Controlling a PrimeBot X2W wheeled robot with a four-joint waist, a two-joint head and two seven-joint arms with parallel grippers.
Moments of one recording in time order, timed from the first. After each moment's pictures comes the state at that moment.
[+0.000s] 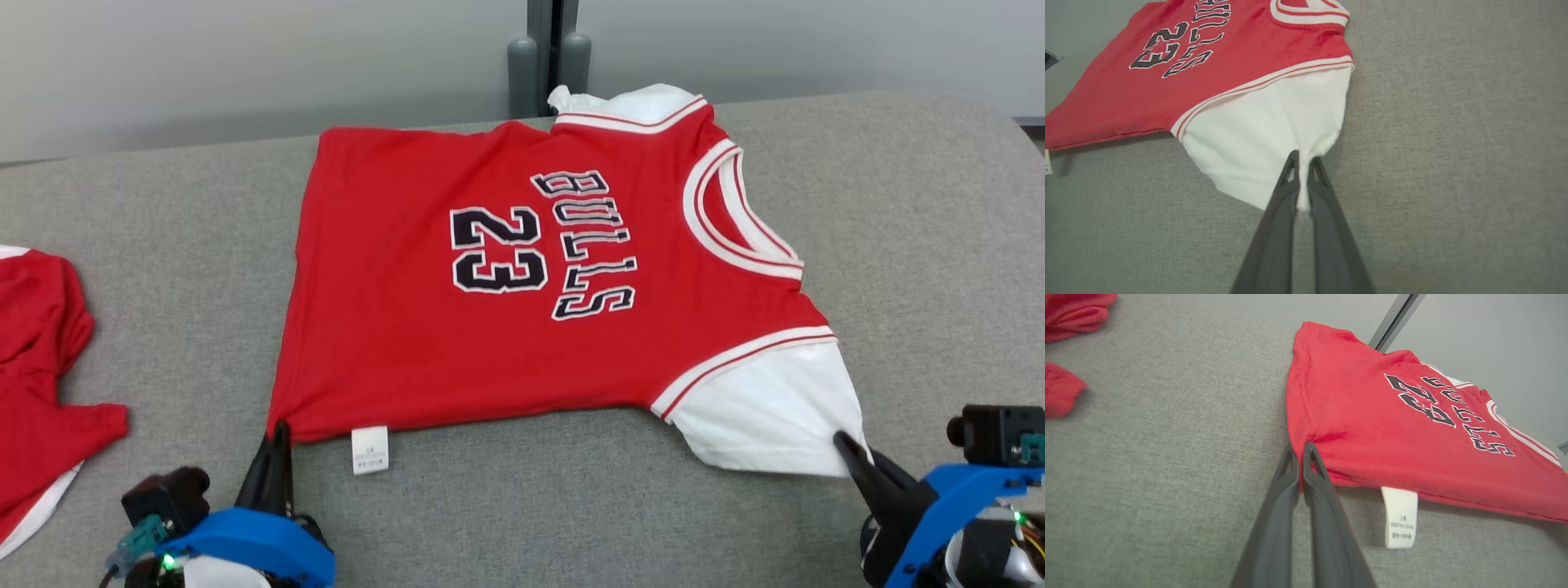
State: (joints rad) left arm -0.14 0.28 -0.34 0.38 -0.76 0.07 -0.19; right arm -0.02 -0.12 -0.12 -0.03 0.41 0.13 0.53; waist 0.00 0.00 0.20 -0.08
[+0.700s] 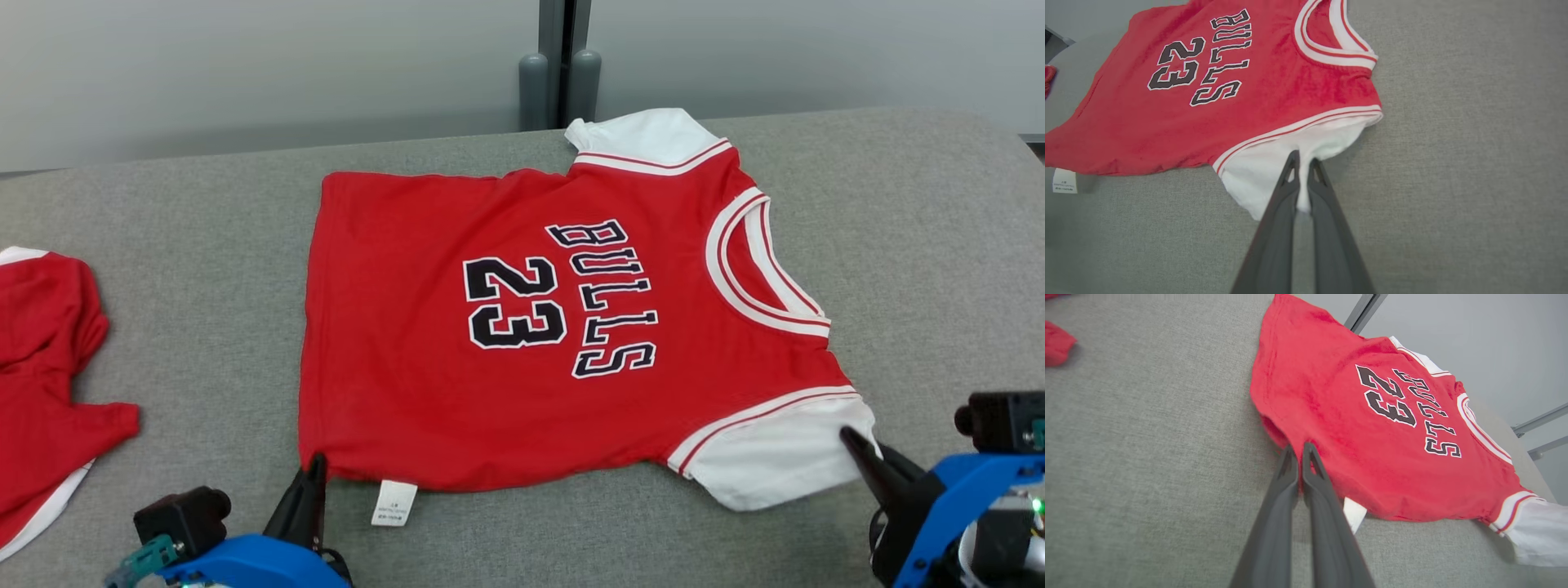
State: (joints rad) left arm 0.08 0.35 -0.39 -0.06 -0.80 0.24 0.06; right arm 0.08 -0.05 -0.16 -0.28 0.36 0.13 0.75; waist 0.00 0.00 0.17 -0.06
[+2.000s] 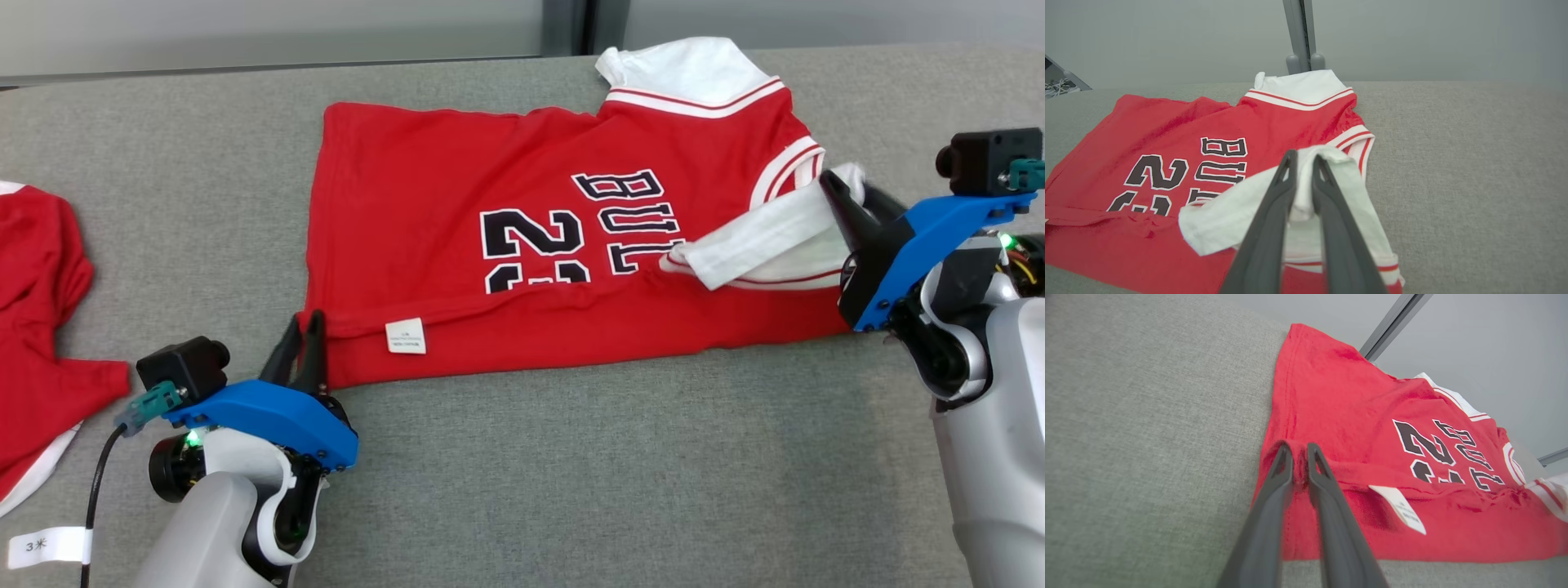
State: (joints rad) left arm -0.33 0.26 -0.37 0.36 -0.82 0.09 -0.03; right arm -0.60 -0.20 0.01 0.33 0.35 0.13 0.44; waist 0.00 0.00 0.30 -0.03
